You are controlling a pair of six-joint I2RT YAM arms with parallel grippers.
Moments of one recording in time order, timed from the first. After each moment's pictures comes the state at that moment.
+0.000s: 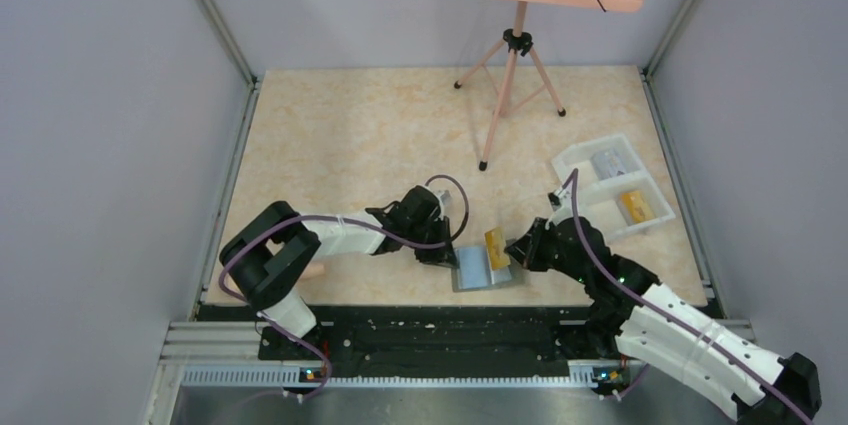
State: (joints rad) left arm -0.83 1.64 0.74 -0.01 0.36 -0.81; right arm 0.75 0.58 0.33 -0.30 0.04 0.81
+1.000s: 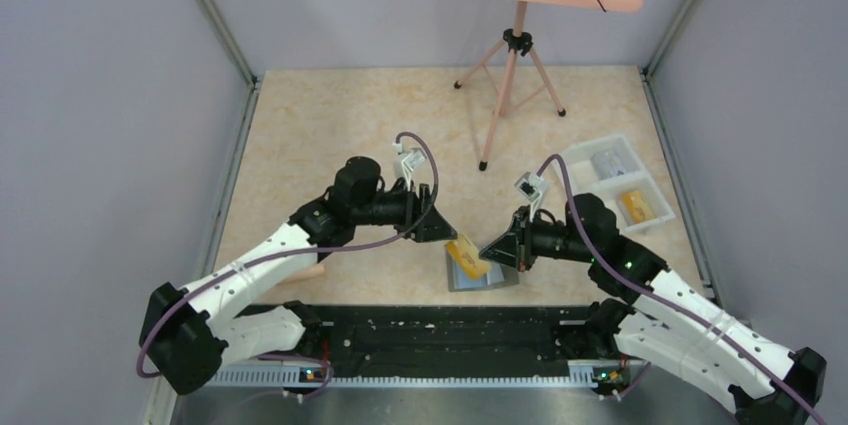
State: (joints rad) left arm -0.70 1.08 0.78 -0.12 0.61 -0.64; right arm 0.75 0.66 0.57 -0.26 -0.47 0.53
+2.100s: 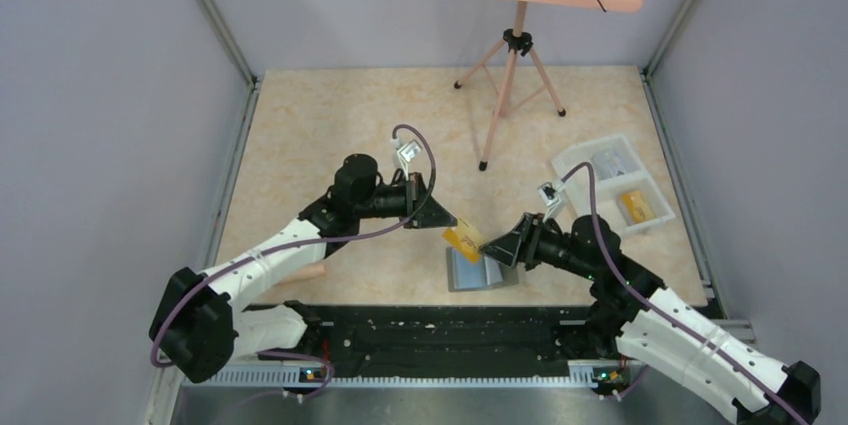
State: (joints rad) left arm -0.65 1.18 0.72 0.15 0.74 -0.84; right arm 0.74 0.55 0.39 -0.09 -0.29 0.84
